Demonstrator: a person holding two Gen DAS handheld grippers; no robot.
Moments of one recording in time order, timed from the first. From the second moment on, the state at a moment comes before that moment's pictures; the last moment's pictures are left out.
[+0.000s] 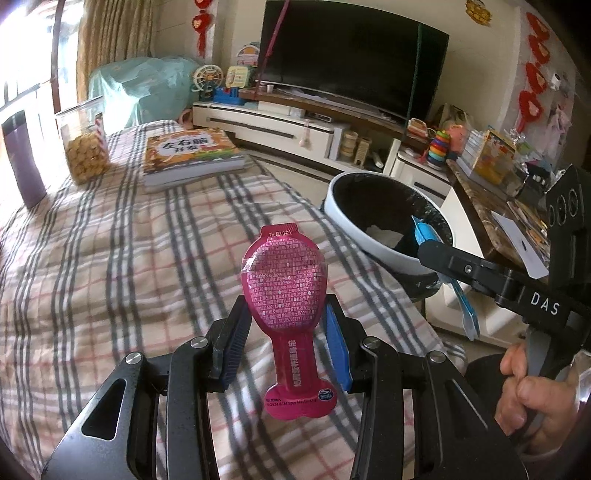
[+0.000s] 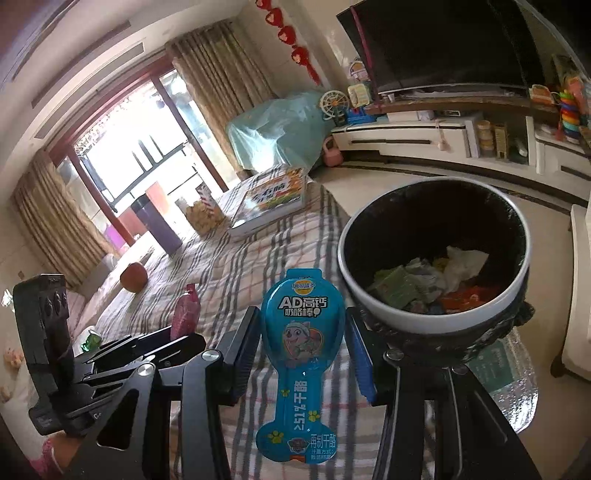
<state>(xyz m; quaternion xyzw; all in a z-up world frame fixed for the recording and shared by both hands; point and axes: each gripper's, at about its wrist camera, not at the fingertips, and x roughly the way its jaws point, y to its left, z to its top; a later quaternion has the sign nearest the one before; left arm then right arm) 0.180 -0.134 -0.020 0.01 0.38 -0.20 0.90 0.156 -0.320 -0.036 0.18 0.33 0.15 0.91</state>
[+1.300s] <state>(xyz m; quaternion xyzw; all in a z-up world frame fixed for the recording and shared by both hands) 0.223 -0.209 -0.018 0.05 0.38 -0.25 0.89 0.186 -0.400 -0.041 0.23 0.33 0.09 0.91</state>
